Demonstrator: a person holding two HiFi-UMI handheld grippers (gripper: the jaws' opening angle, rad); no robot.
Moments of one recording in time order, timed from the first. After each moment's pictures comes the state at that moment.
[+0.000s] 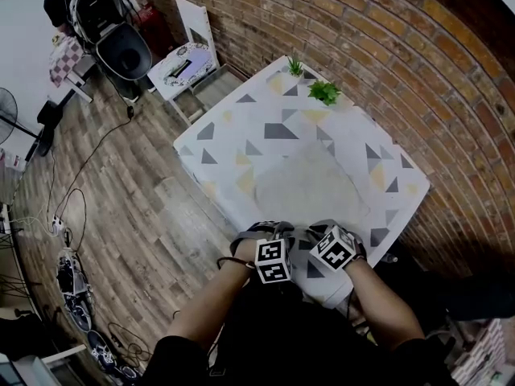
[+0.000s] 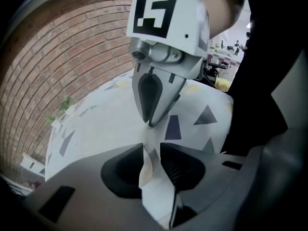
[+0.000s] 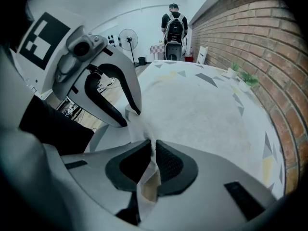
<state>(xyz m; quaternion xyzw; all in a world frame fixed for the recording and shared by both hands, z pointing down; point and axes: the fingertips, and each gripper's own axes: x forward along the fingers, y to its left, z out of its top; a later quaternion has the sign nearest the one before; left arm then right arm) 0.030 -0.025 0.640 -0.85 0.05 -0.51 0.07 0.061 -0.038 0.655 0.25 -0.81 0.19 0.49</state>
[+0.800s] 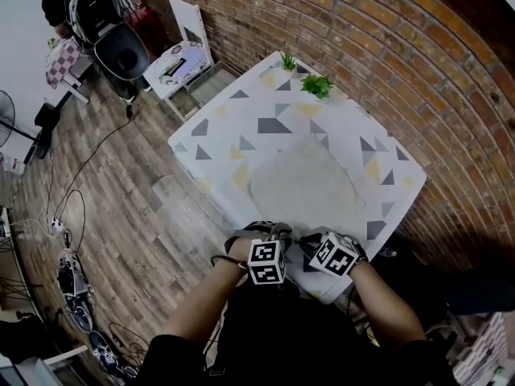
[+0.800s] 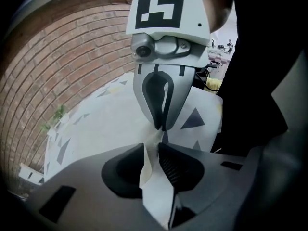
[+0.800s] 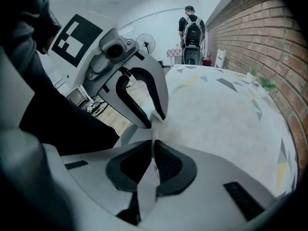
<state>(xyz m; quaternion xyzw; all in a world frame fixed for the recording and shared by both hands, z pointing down) 0.034 0.000 0.630 -0.86 0.01 -0.50 0.09 0.042 0.013 0.634 0.15 -0.85 0.19 0.46</state>
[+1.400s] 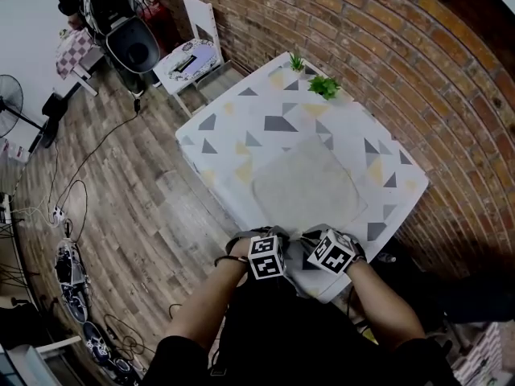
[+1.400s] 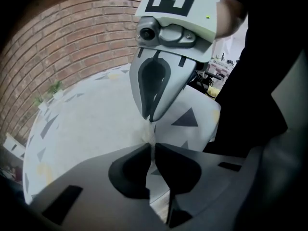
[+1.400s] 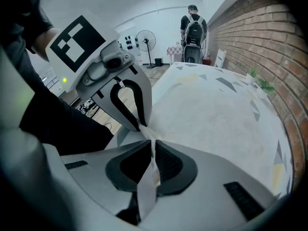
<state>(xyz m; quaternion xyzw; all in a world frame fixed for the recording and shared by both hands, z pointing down) 0.026 0.022 0.656 -0.86 0.02 -0.51 -0.02 0.046 0.012 0.644 0.16 -0.85 0.17 0.48</state>
